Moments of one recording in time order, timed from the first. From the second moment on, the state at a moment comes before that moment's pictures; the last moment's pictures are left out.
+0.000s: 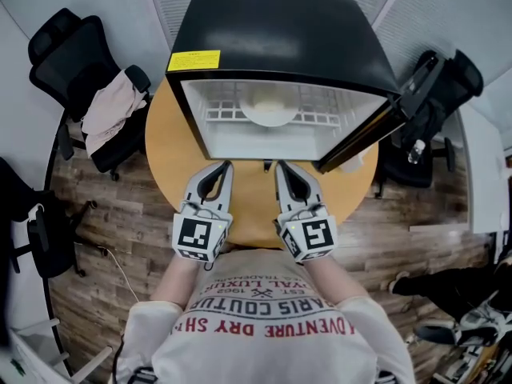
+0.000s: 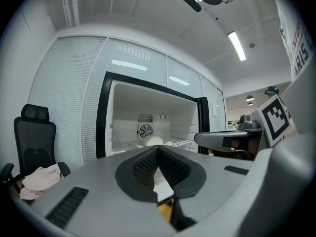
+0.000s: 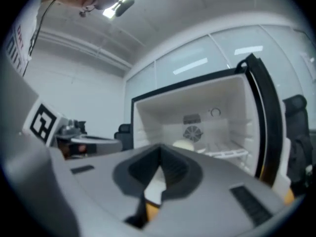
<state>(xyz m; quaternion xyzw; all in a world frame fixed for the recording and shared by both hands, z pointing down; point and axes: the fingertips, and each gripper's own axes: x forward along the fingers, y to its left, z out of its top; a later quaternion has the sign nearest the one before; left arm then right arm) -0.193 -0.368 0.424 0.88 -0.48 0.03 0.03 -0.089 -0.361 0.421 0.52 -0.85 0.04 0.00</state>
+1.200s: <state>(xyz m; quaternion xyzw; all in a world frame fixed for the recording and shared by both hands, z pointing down) -0.191 -0.366 0.406 0.87 -0.49 0.02 0.00 -0.089 -0.356 0.411 0.51 -0.86 0.00 0.02</state>
